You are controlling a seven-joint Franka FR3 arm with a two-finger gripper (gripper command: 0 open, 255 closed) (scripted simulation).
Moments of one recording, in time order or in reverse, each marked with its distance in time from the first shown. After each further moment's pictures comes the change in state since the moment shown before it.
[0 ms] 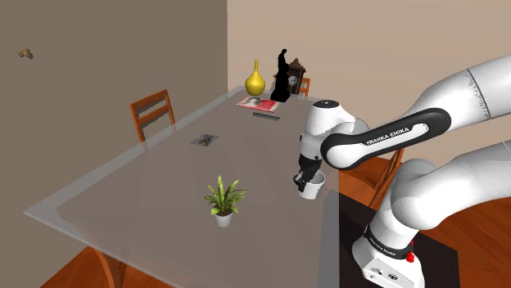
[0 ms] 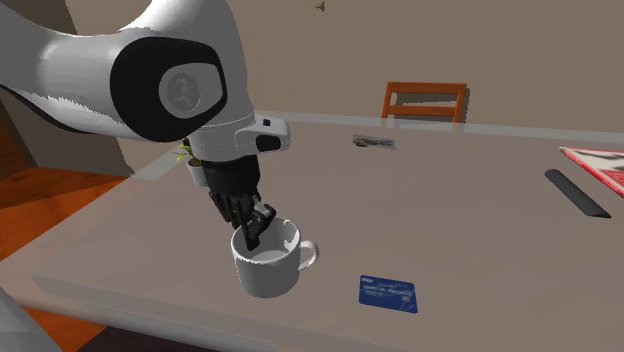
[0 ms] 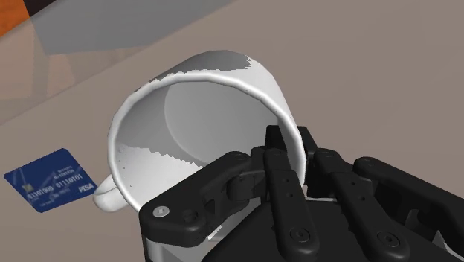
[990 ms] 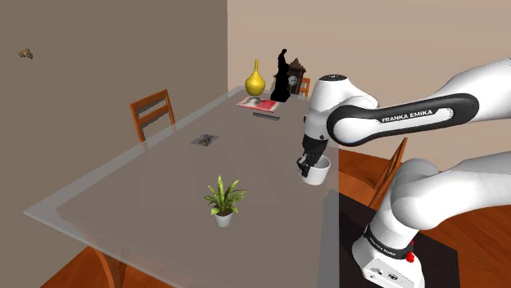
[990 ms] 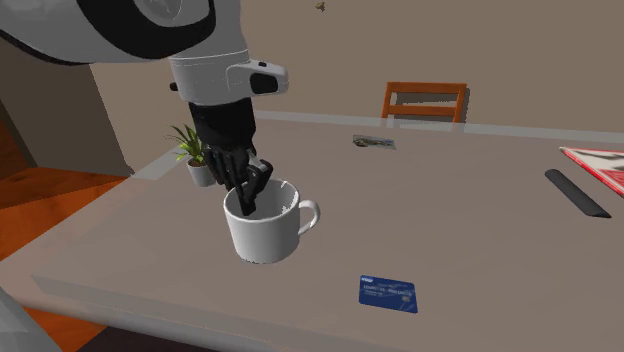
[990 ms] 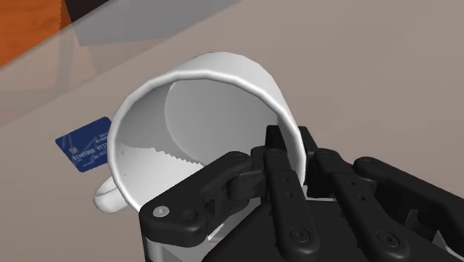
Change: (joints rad) arm -0.002 -0.126 -0.023 0.127 -0.012 -0.253 -0.013
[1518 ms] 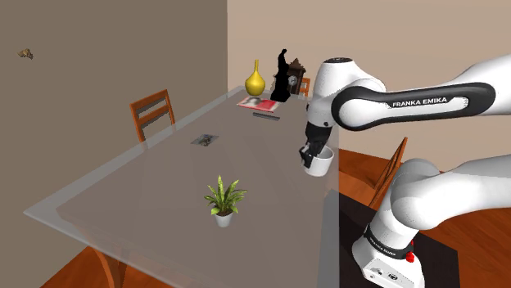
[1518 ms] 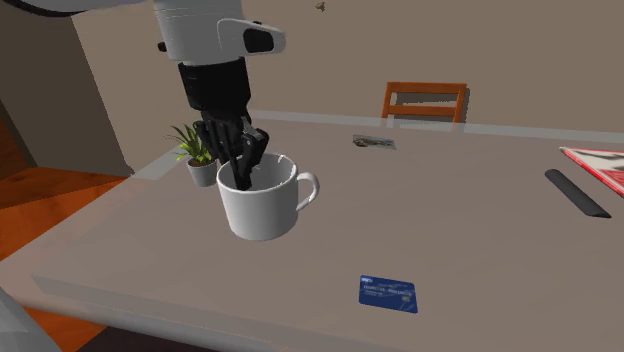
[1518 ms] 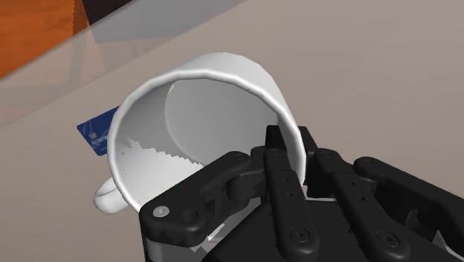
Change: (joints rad) arm -0.001 -0.040 -0.009 0.091 -0.006 -0.132 -0.003
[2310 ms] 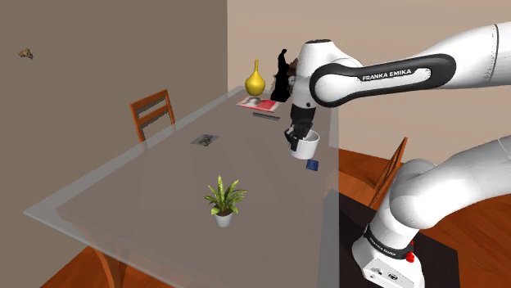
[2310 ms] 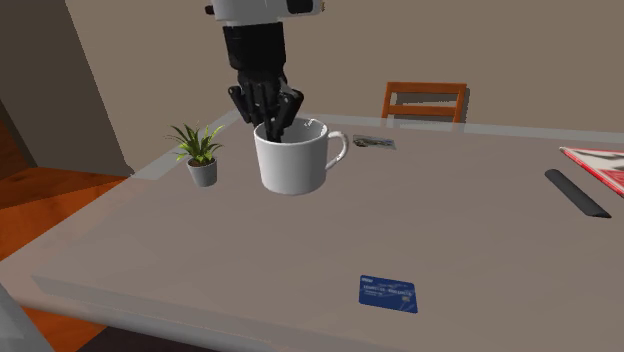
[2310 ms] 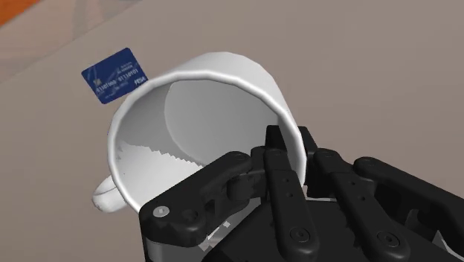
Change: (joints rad) arm -0.039 0.228 -0.018 0.229 -0.033 0.000 -0.022
